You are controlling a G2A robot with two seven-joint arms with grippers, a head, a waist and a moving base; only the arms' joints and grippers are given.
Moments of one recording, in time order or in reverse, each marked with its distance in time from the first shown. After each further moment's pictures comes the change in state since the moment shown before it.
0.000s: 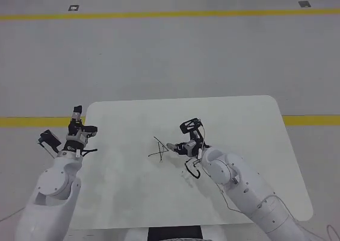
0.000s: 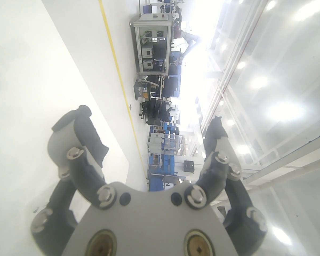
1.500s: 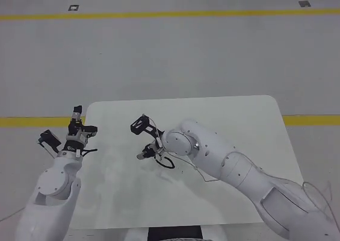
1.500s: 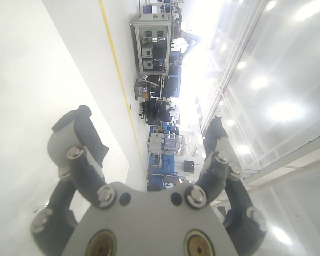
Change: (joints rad) left arm 0.000 0.000 0.000 0.000 0.000 0.000 0.000; right arm 0.537 -0.224 -0.430 0.350 0.184 0.003 0.428
